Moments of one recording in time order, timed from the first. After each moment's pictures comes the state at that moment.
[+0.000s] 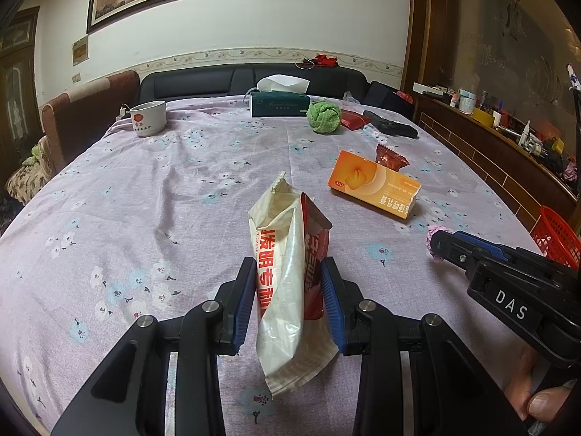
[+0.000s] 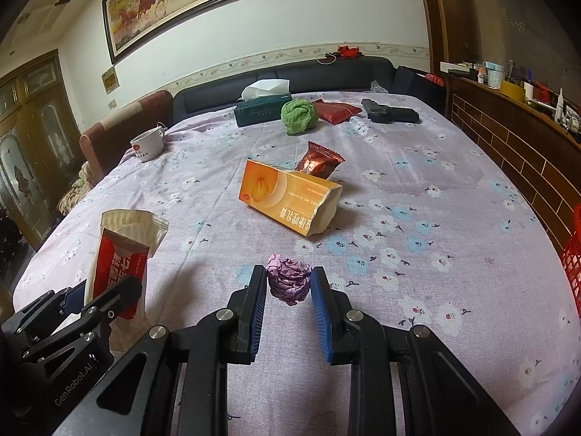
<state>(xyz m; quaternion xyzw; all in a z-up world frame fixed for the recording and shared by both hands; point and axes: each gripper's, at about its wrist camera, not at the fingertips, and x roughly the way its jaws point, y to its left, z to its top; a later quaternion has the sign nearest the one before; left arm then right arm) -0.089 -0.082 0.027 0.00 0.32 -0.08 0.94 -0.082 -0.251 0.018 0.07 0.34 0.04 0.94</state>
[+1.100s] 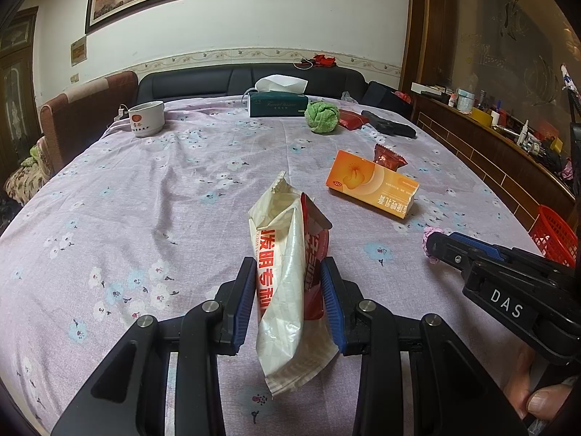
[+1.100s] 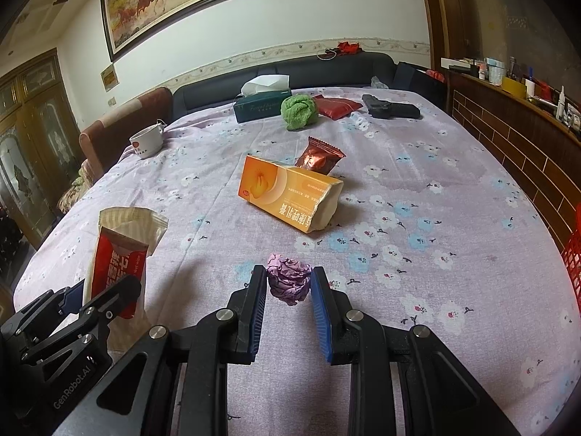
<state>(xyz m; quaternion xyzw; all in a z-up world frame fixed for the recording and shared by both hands) -0.089 -0.083 0.027 0.00 0.32 -0.08 0.94 -0.080 -0.253 0.016 0.07 0.34 0.04 0.94</state>
